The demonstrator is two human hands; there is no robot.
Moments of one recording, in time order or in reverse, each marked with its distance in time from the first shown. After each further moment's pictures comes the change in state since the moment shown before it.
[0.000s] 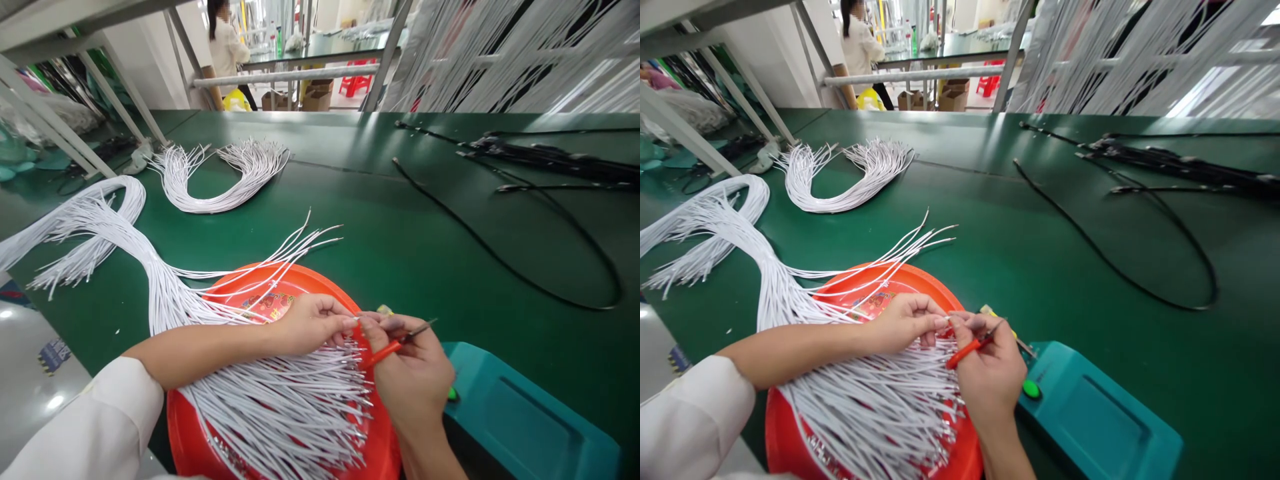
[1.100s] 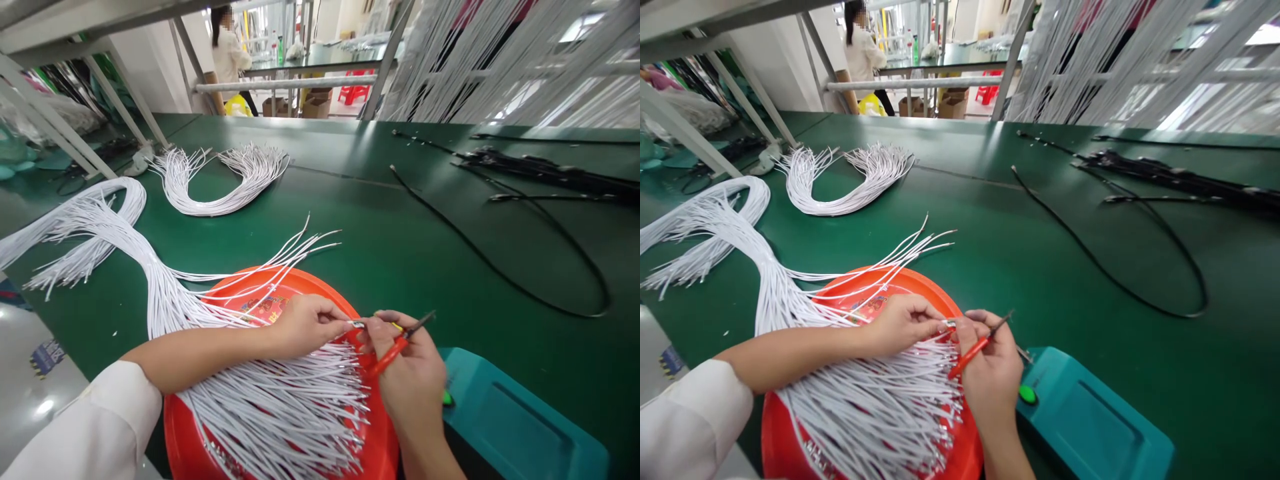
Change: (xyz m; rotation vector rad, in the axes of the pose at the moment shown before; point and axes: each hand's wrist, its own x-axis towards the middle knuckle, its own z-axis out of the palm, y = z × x) left_hand 0.005 -0.009 -0.007 0.410 0.143 0.273; right_hand 0.007 -0.018 -0.003 0.038 -0.043 0.246
